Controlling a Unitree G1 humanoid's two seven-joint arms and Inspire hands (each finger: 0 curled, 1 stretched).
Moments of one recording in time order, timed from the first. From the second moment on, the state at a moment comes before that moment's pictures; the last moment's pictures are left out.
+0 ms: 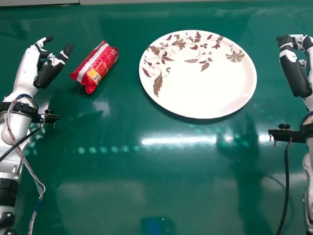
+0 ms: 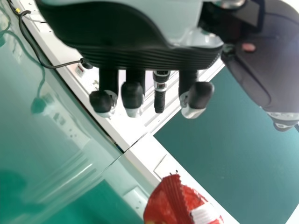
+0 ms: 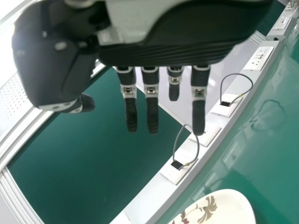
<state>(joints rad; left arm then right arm) -0.45 0.54 0.13 0.42 0.31 -0.25 0.08 -0.15 -0.42 -0.23 -0.46 -0.42 0.32 0.06</state>
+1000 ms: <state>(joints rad) -0.61 0.56 -0.06 0.40 0.47 -0.02 -0.07 -0.18 -0.43 -0.25 -0.41 -0.38 0.28 0.05</state>
